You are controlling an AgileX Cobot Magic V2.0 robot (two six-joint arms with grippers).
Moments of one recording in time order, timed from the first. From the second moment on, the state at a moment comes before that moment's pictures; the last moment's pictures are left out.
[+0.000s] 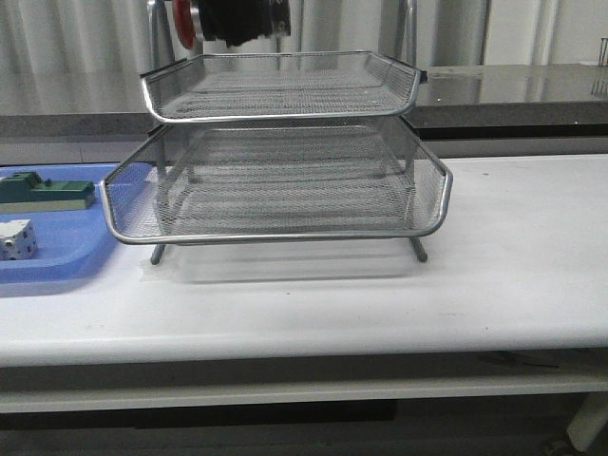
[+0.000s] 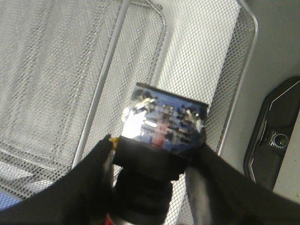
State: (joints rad) left arm -0.56 1.82 -1.89 -0.10 1.26 0.69; right arm 0.09 0.33 -0.63 0.07 0.86 -0.08
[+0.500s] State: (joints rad) left arm -0.60 1.99 -1.88 -0.11 1.25 0.69; right arm 0.09 0.33 -0.63 0.07 0.86 -0.08
